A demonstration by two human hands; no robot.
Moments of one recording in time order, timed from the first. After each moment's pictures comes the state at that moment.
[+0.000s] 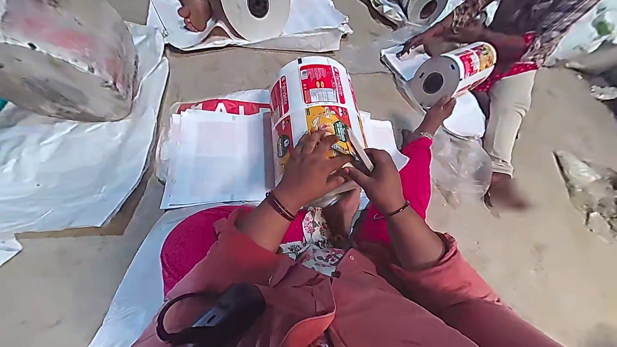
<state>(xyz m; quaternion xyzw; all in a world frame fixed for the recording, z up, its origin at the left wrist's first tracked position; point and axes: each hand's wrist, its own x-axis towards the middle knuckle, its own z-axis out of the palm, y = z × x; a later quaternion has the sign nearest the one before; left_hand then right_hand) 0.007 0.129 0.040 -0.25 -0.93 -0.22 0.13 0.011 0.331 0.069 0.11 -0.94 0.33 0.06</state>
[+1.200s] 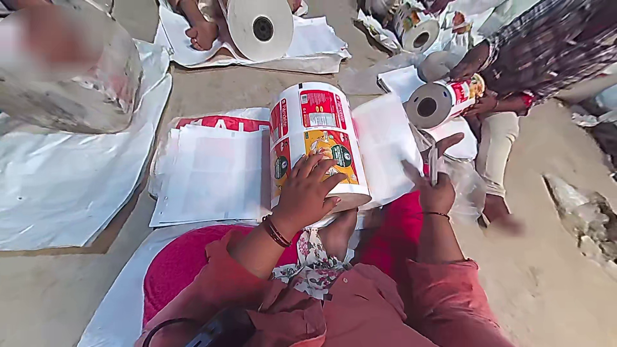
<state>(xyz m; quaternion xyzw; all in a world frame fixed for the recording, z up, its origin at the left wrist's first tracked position) 0.003 0.132 0.028 -0.23 -0.93 -0.20 0.19 -0.066 0.478 0.035 -0.21 -0.94 0.23 0.14</state>
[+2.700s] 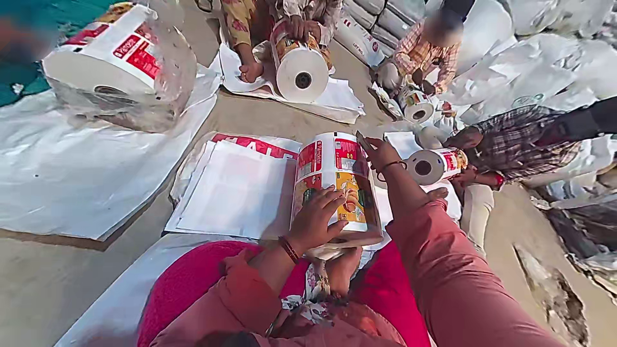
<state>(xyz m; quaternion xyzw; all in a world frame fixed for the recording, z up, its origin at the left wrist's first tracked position) -0.008 0.093 -0.009 -0.18 -0.87 -0.40 0.24 -0.211 0.238 0.139 0.04 -0.99 0.15 -0.06</state>
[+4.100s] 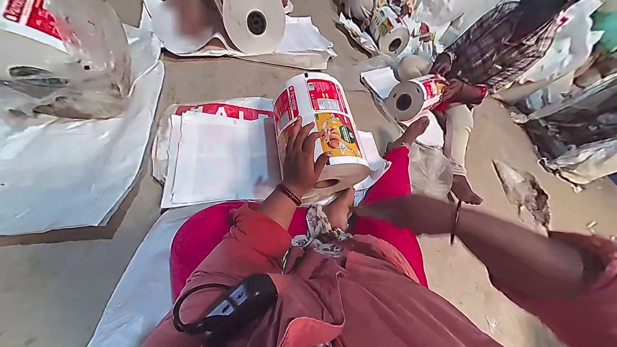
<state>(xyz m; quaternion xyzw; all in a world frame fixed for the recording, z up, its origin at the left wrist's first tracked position) -0.002 0.100 -0.001 -0.15 -0.83 -0.39 0.37 0.095 0.328 0.182 0.18 -0.92 -0.07 -0.34</state>
